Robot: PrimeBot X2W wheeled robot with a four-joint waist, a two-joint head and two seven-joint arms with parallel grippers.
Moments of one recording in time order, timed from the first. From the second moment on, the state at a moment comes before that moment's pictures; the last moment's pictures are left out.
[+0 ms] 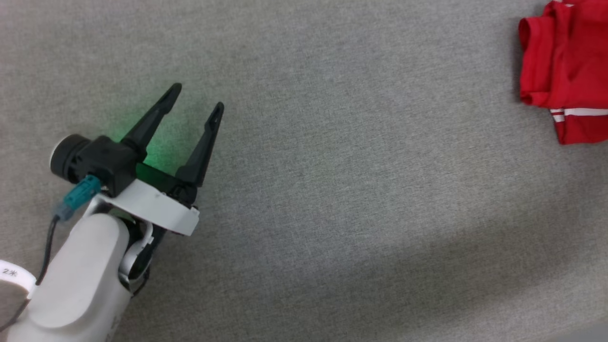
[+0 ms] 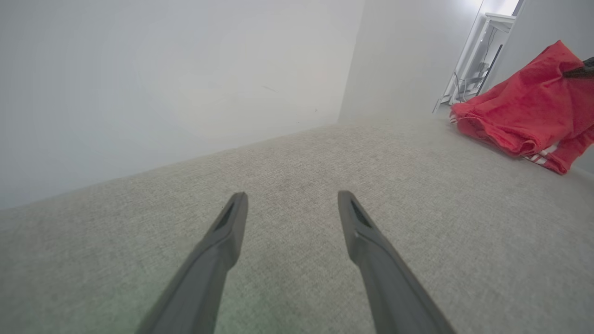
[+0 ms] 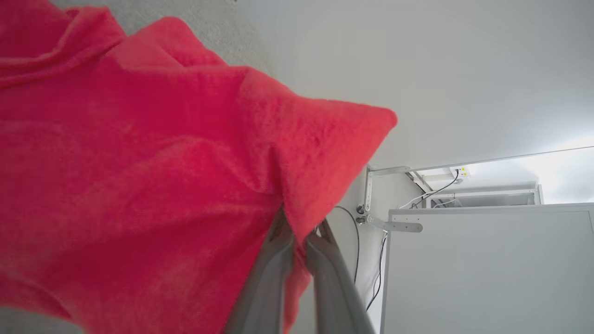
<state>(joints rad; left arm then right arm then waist) -0.58 0.51 -0.42 0.19 -0.48 -0.13 -0.26 -1.10 -0.88 0.71 0.78 0.29 0.13 0.07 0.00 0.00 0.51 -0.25</state>
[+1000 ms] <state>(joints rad) -0.61 0.51 -0.46 0.20 -0.50 -0.13 -0.26 -1.11 -0.71 0.49 1.17 0.16 0.13 0.05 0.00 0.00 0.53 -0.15</state>
